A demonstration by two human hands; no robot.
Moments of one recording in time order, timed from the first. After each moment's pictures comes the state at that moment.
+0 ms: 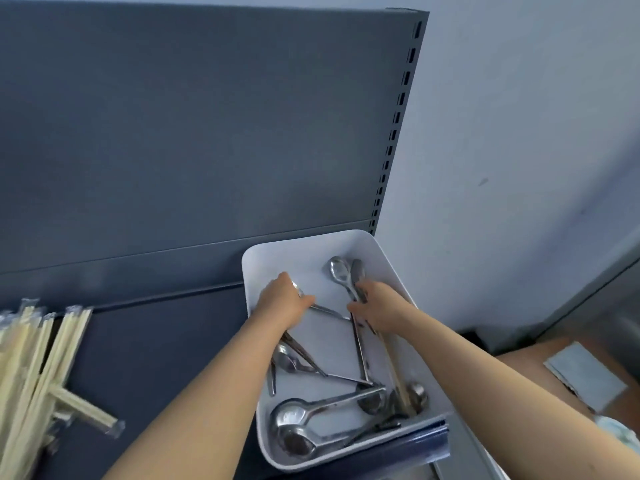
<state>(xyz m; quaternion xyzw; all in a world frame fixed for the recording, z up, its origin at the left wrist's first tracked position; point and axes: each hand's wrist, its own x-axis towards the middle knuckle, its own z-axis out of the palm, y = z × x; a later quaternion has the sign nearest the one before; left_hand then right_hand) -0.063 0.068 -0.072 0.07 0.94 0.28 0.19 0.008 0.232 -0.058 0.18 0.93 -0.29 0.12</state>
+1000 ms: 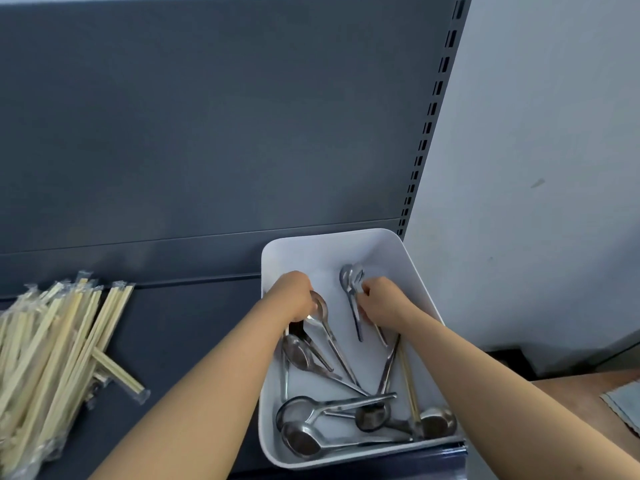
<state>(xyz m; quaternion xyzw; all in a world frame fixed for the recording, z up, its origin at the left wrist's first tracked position) -0.070 0.060 -0.065 0.11 0.97 0.10 0.21 -0.024 0.224 -0.084 0.15 0.92 -0.33 0.13</state>
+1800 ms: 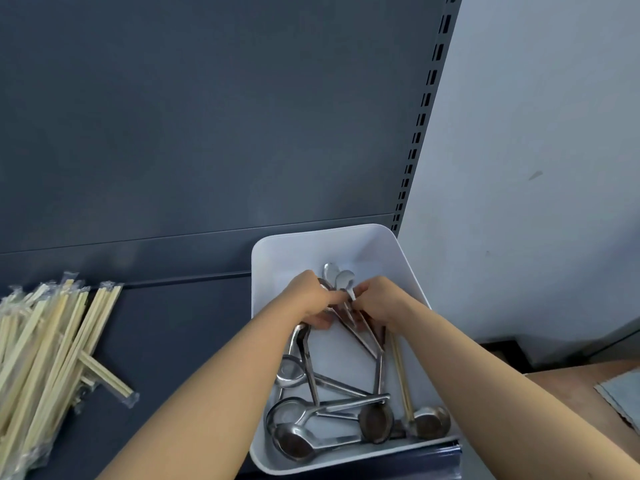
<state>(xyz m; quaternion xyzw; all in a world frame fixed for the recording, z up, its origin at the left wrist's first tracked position) -0.062 0.089 -0.073 -0.02 0.83 0.46 0.32 -0.021 0.227 -0.080 0.24 0.82 -0.49 0.18</state>
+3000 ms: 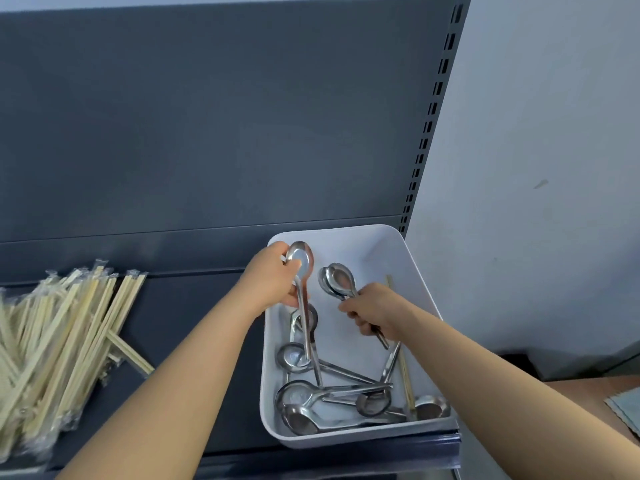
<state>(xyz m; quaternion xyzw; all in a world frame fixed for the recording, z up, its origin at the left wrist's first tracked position) -0.039 0.025 -0.021 0.02 0.87 0.47 0.14 0.000 0.202 -0.067 0.24 0.75 -0.58 0.22</state>
